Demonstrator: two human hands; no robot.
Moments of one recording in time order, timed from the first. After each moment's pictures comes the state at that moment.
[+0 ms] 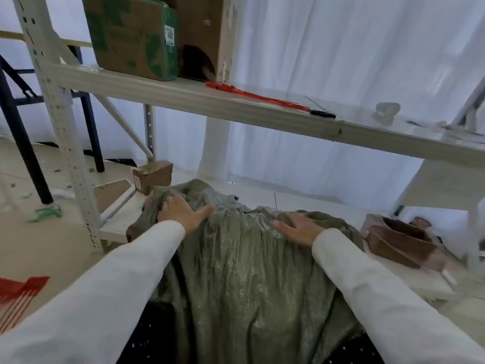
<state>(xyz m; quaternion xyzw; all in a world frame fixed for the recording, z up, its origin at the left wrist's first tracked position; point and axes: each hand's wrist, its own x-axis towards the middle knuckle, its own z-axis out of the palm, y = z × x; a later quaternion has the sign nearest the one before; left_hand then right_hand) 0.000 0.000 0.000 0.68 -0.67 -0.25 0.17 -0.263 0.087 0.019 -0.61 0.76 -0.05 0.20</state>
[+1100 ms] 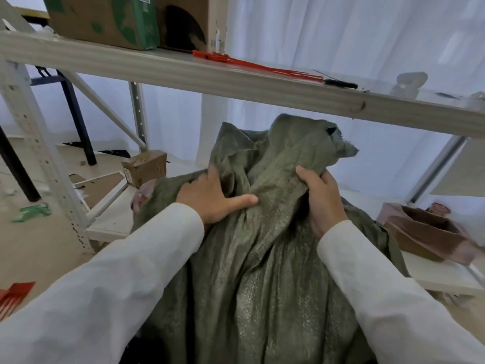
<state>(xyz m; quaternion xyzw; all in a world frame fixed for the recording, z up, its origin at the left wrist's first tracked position) -0.056 -0.010 0.031 0.54 -0.81 -0.18 0.16 -0.230 0.066 0.052 -0.35 0.54 -0.68 0.36</state>
